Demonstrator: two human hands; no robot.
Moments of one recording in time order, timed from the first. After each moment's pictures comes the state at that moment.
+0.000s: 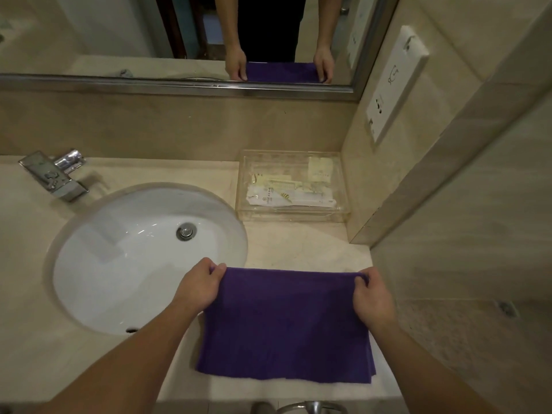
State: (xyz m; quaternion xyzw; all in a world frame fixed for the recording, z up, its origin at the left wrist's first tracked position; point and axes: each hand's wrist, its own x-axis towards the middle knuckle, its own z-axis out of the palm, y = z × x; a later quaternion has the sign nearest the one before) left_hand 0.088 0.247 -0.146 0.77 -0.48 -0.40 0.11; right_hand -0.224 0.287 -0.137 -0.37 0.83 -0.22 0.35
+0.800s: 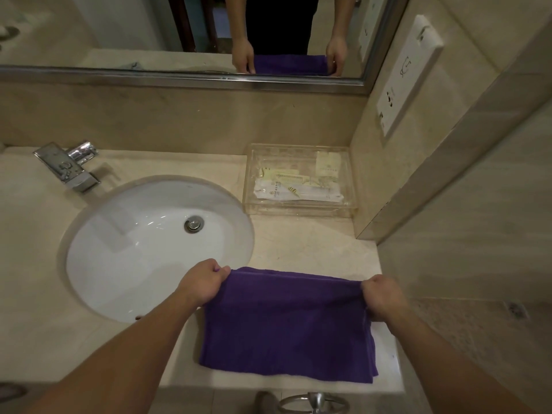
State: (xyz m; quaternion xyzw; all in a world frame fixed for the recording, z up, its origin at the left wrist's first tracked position) left_hand 0.098 0.251 -0.143 0.76 -0.49 -0.43 0.05; right_hand -0.236 0.277 -0.121 -0.36 0.83 -0.07 0.42
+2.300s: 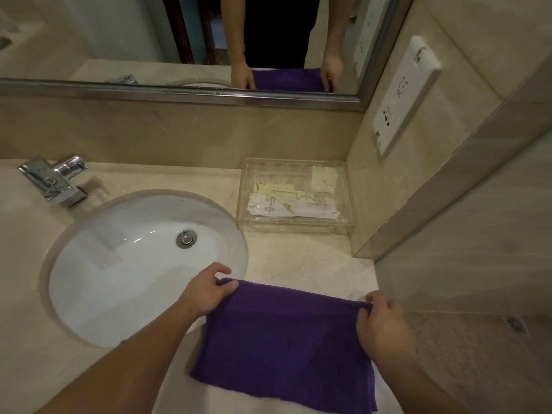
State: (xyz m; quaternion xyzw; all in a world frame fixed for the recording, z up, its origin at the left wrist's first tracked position) left_hand 0.092 0.227 -0.167 0.71 -0.51 -0.48 0.10; right_hand -0.243 0.300 -0.149 -0.47 0.84 -0.02 0.26
